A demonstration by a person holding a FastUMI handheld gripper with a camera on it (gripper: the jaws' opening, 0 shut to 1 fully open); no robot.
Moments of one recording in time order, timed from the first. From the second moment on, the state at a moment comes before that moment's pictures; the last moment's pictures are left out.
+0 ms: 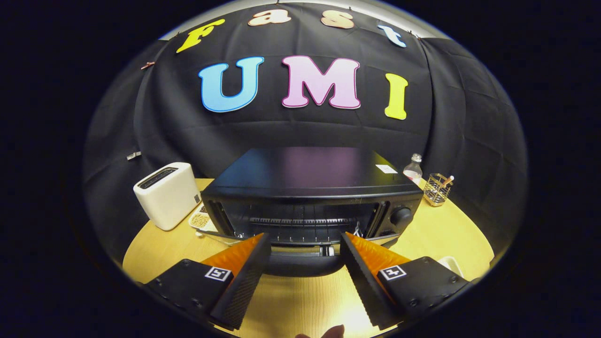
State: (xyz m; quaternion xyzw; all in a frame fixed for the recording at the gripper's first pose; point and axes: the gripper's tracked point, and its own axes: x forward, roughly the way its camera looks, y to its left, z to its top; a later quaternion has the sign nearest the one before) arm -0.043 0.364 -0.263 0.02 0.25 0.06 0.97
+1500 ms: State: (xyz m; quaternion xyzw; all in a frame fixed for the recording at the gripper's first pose) arm -0.134 0.305 -0.285 0.02 0.36 0.16 0.92
